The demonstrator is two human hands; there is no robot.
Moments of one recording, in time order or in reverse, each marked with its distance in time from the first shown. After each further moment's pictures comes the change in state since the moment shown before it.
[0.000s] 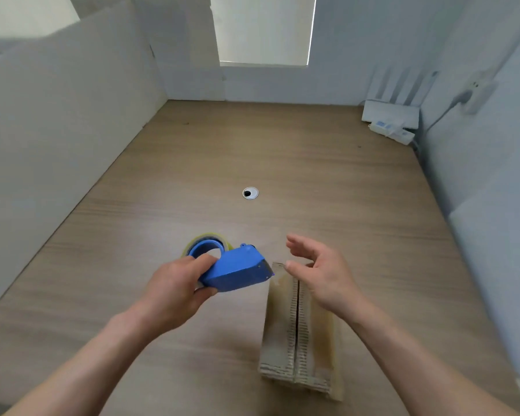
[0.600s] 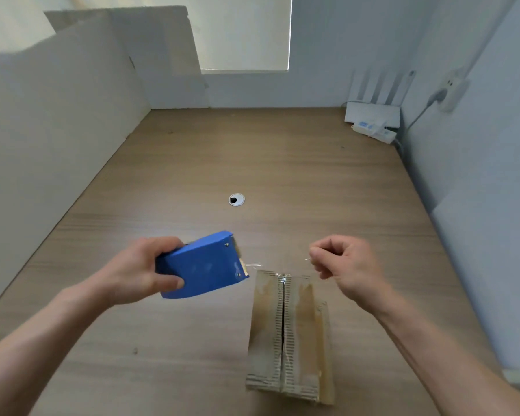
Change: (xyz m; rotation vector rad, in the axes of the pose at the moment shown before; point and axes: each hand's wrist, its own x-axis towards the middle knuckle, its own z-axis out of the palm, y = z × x) left_hand 0.046 -0.002 -0.064 -0.308 -0.250 -0.146; right_hand 0.007 0.010 -0.056 0.248 0.162 0.059
